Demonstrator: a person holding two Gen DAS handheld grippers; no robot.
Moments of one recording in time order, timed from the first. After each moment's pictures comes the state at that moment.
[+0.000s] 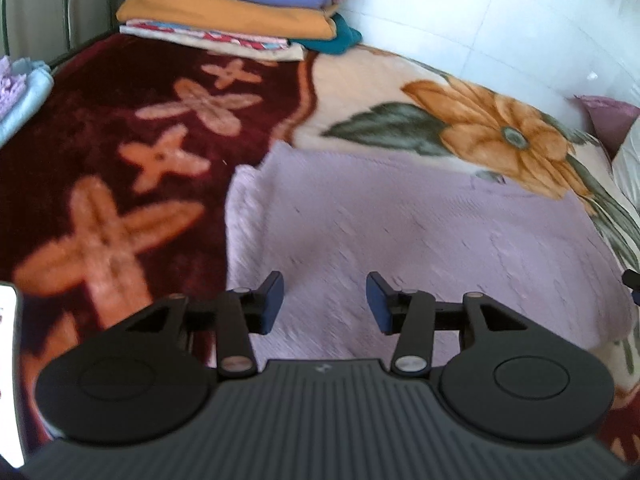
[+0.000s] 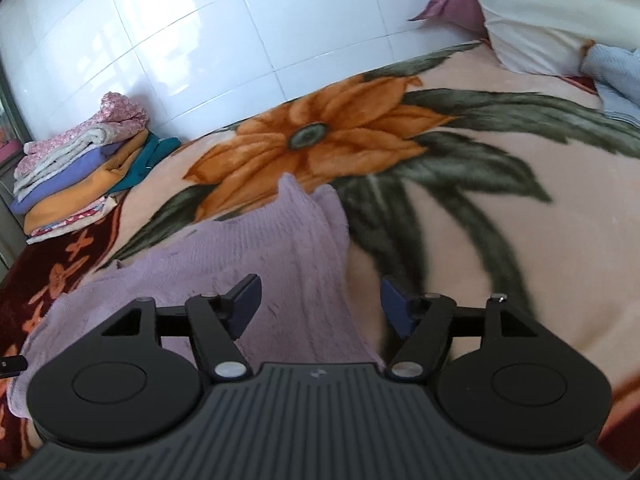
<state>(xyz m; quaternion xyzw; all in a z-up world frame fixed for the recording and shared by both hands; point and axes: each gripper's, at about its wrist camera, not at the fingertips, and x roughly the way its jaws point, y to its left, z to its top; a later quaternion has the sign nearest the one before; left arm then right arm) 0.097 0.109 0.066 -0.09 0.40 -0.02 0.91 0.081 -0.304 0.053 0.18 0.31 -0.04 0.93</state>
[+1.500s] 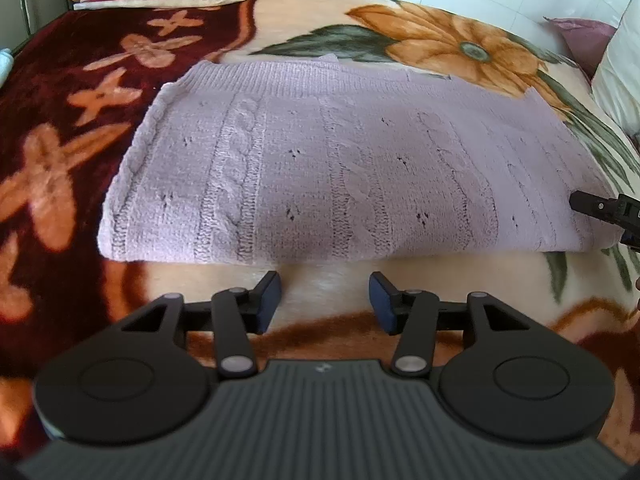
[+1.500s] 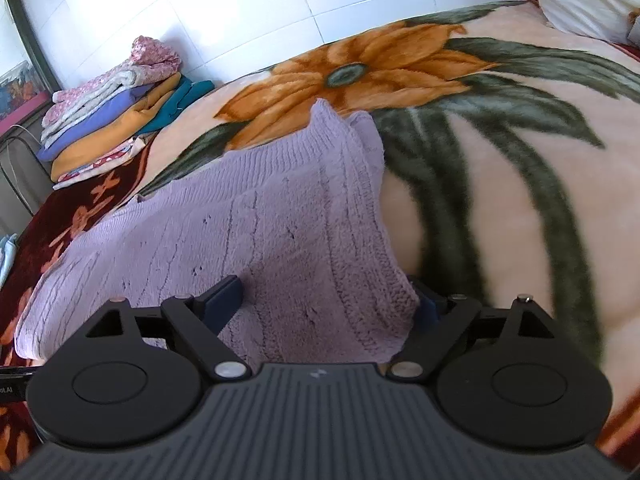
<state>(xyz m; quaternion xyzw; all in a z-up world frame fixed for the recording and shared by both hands) 0.060 0.038 0.034 -0.04 0.46 -0.05 0.89 0.091 -0.297 0.018 0.17 0.37 0.04 0.91</state>
